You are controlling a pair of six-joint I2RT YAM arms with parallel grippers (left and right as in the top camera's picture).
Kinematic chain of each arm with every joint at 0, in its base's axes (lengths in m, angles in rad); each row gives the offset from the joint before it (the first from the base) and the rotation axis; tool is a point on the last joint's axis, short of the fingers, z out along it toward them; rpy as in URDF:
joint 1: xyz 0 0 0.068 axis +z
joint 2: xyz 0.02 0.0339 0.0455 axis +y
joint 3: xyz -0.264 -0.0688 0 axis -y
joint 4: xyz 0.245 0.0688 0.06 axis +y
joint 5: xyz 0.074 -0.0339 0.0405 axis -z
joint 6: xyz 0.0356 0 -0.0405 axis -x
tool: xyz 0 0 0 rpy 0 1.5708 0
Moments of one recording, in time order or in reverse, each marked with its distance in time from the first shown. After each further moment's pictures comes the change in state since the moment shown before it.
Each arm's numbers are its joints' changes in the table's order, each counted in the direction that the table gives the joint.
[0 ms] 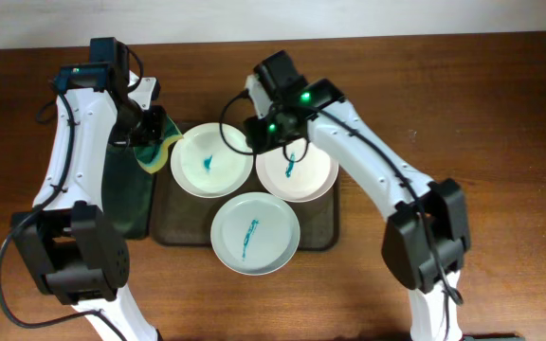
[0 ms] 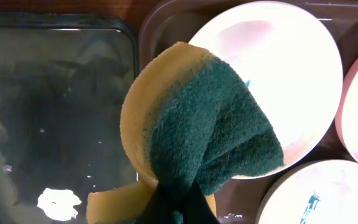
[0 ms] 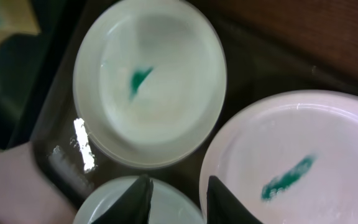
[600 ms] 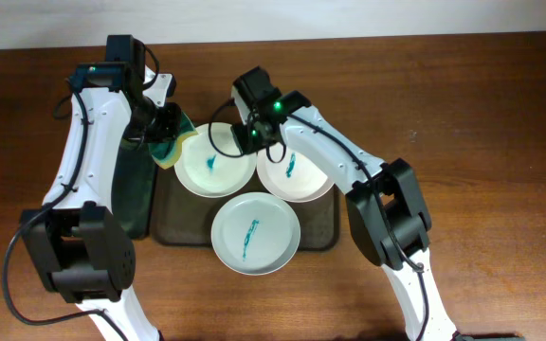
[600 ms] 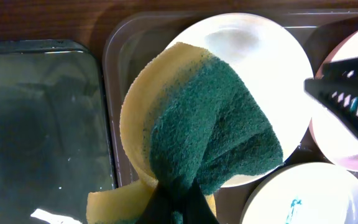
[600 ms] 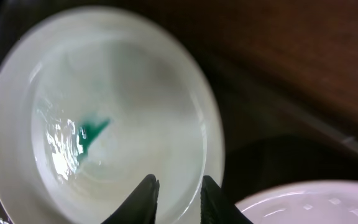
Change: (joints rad) left arm -0.057 0.000 0.000 -0.036 0.029 0.008; right arm 0.016 0.219 0.089 -0.138 0.086 -0.003
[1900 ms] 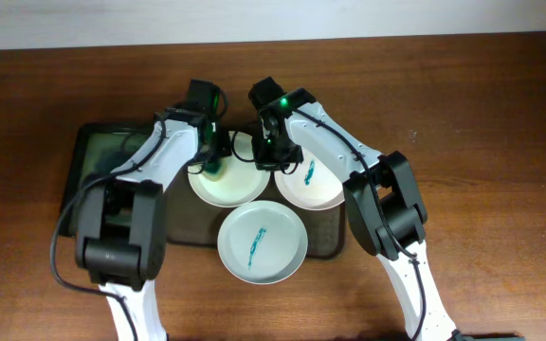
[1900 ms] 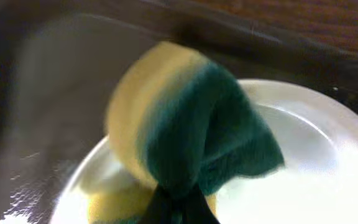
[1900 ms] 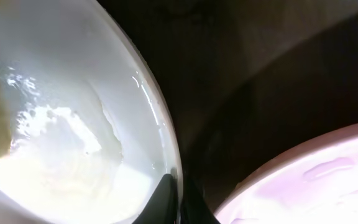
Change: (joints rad) left arm -0.221 0.097 -0.361 -0.547 -0.148 0.434; right arm -0.037 0.075 0.029 0.304 -0.034 -0.226
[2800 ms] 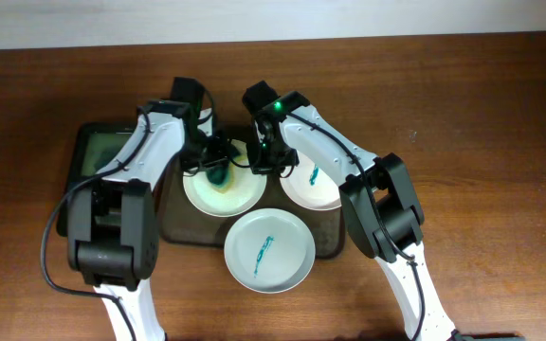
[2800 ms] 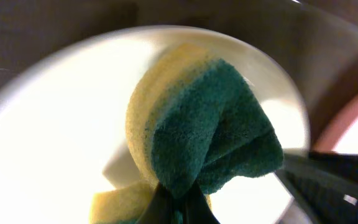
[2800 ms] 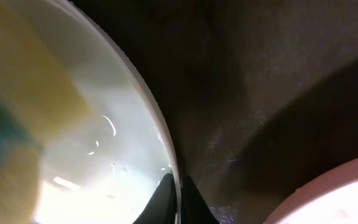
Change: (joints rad) left arm 0.058 -0.009 0.059 0.213 0.289 -0.040; right arm 0.021 -0.003 -0.003 -0.001 -0.004 0.018
